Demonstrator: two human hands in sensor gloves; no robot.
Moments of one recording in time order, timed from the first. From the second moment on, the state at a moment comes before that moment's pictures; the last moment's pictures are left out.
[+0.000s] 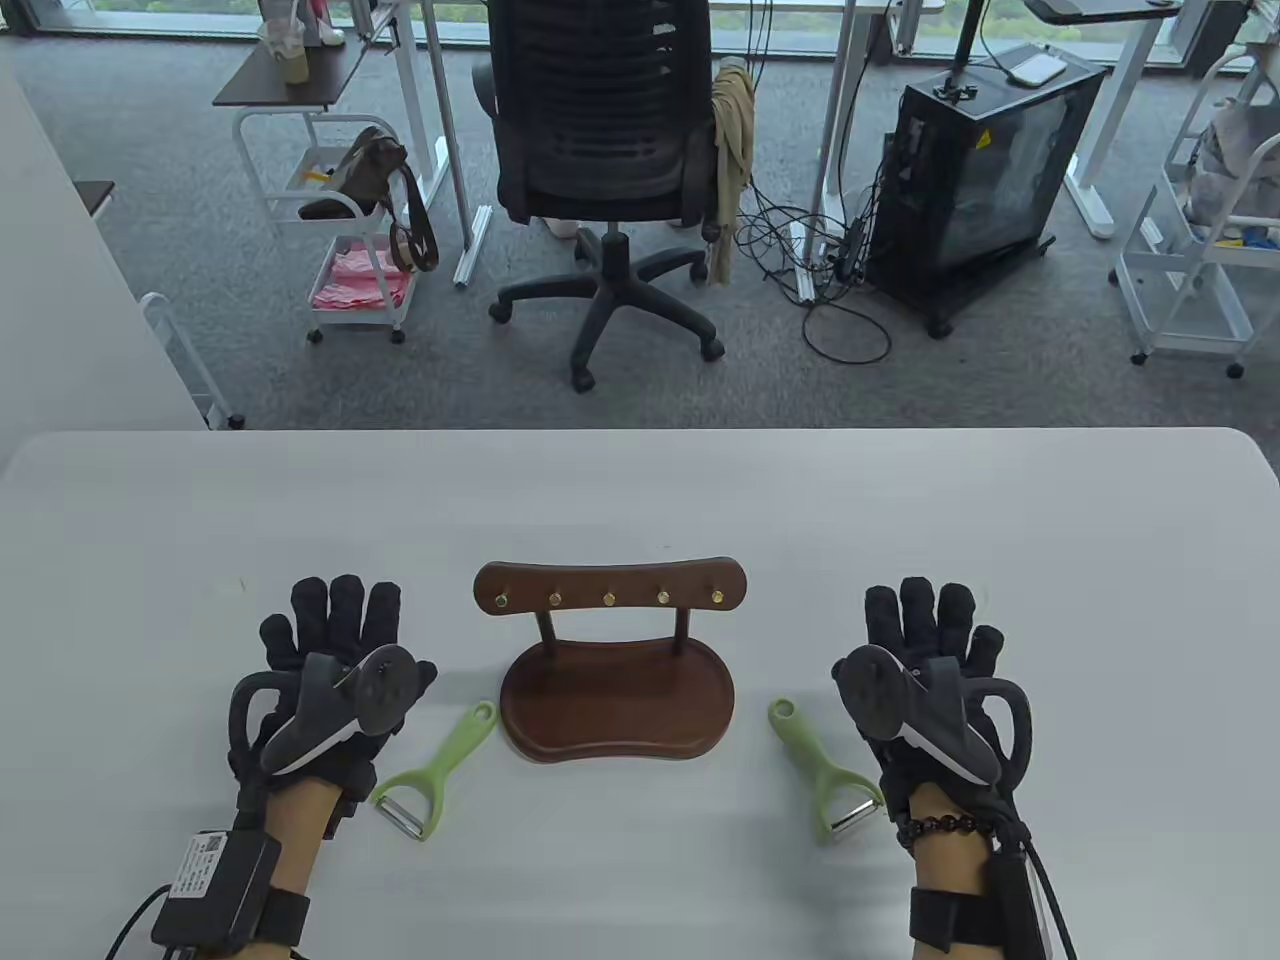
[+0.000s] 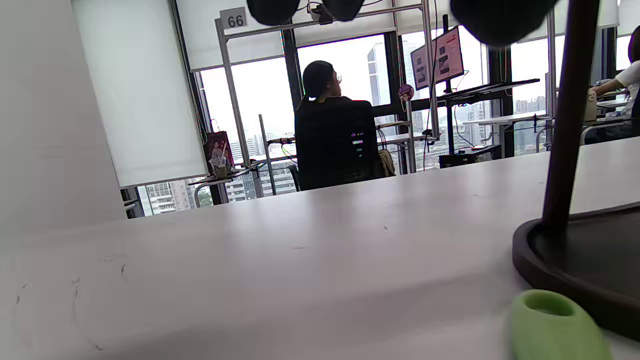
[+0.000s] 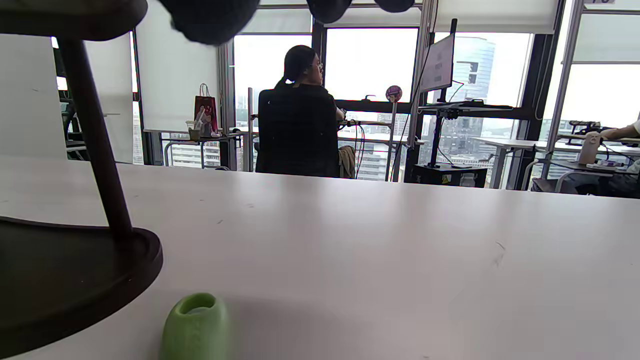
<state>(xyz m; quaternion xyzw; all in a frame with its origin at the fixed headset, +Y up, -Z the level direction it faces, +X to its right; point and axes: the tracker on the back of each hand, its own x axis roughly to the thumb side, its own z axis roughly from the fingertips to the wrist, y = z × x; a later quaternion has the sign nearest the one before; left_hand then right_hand) -0.280 -0.667 -0.362 0.03 -0.07 -0.08 0.99 0.180 -0.666 -0.338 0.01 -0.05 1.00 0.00</state>
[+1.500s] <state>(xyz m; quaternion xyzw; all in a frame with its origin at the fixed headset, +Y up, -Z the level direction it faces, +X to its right) -0.272 -0.667 -0.359 0.04 -0.07 -0.08 0.99 0.171 -0.669 -0.337 0.02 -0.05 1.00 0.01</state>
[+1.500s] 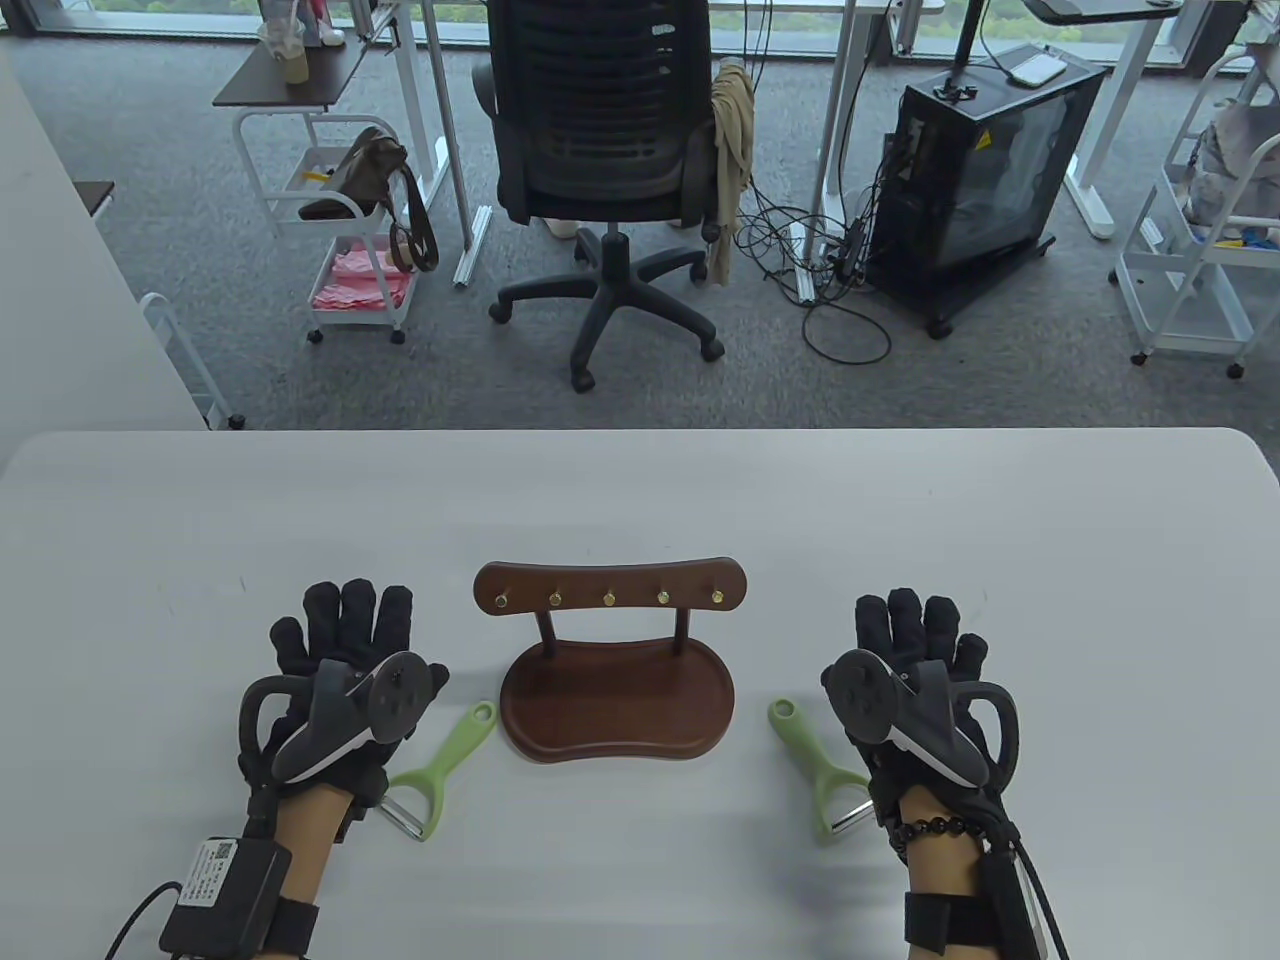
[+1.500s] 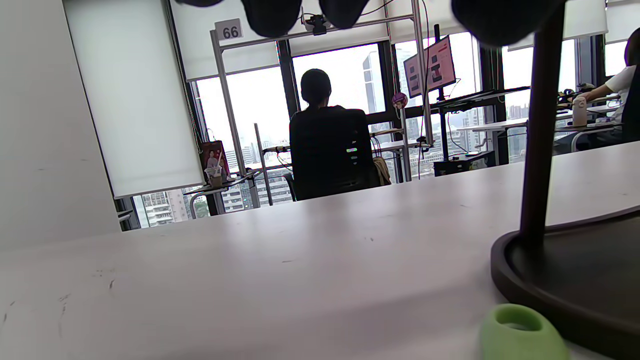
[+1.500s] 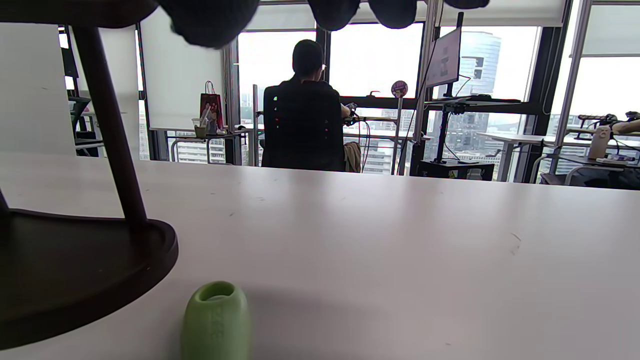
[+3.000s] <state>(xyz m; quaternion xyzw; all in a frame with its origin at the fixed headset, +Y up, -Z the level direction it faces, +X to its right) -0.271 -0.667 -0.358 0.04 -0.08 -0.08 0.99 0.109 -0.776 -0.368 0.03 0.15 0.98 -0.16</state>
